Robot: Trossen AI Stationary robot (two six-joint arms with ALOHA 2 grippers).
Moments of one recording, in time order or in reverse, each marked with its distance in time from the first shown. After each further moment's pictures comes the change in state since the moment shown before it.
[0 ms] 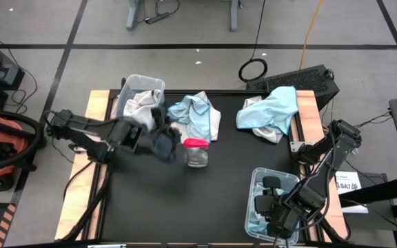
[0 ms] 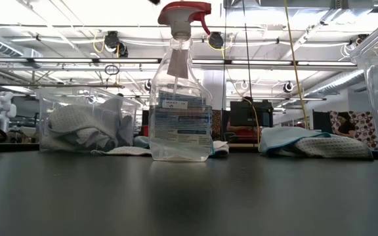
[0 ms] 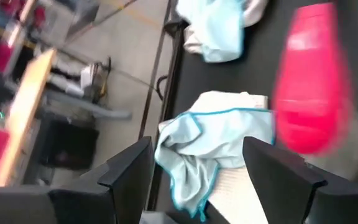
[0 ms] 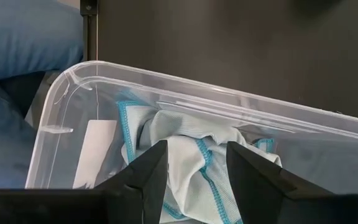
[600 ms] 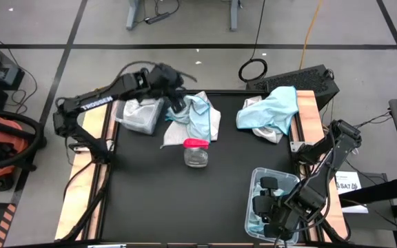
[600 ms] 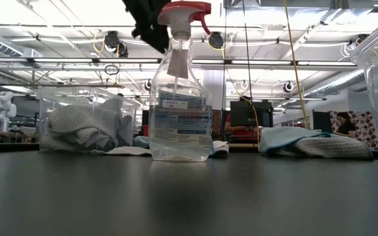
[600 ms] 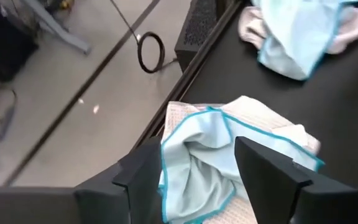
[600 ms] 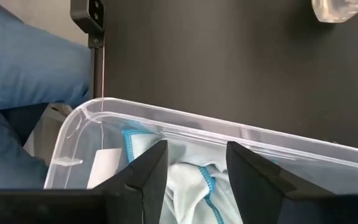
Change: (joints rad) left arm 0.643 0.049 0.000 0.181 0.524 -0.064; right arm 0.001 0.000 0.001 0.068 0.076 -0.005
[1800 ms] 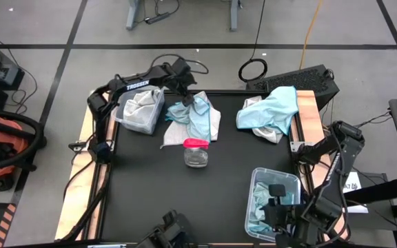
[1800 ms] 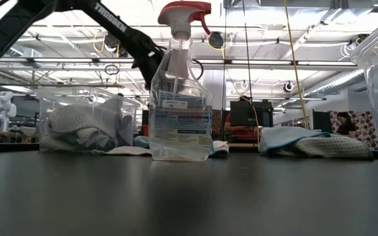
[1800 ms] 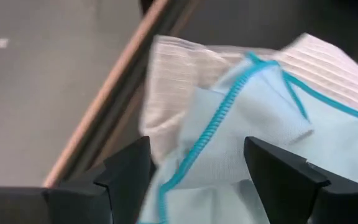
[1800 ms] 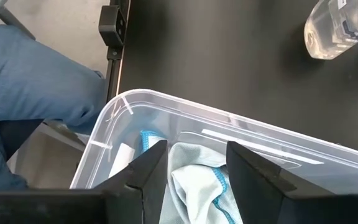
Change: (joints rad) left arm 0.310 0.458 0.000 0.166 0.423 0.139; right arm 0.158 0.001 0.000 0.013 0.182 0.035
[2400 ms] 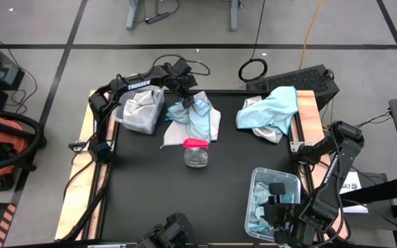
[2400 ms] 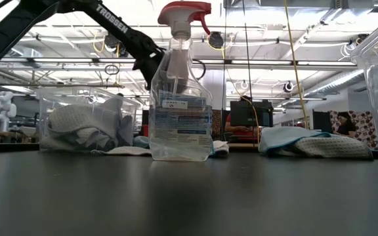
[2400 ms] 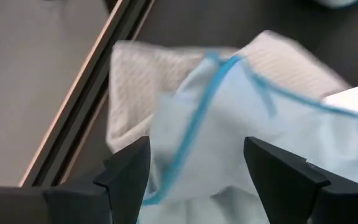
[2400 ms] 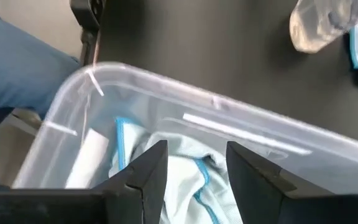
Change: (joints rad) left arm -0.002 0.016 0.017 -0.023 0.117 0.054; right arm 0.006 0.001 -0.082 -0.005 0.026 0.013
